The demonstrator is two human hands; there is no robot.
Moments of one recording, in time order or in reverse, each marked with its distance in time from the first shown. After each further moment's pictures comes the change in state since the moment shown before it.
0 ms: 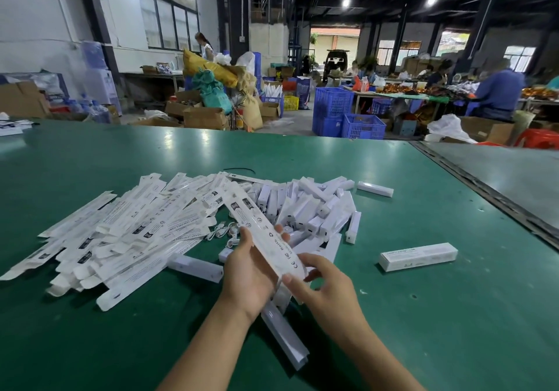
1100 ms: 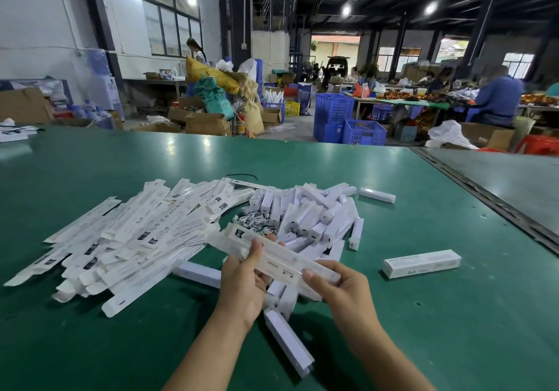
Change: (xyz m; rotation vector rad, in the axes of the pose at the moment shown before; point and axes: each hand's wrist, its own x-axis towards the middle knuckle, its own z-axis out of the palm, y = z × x) left_hand -0.002 0.000 -0.016 0.241 0.123 0.195; right_hand 0.005 0.002 -0.006 0.521 0.012 0.191
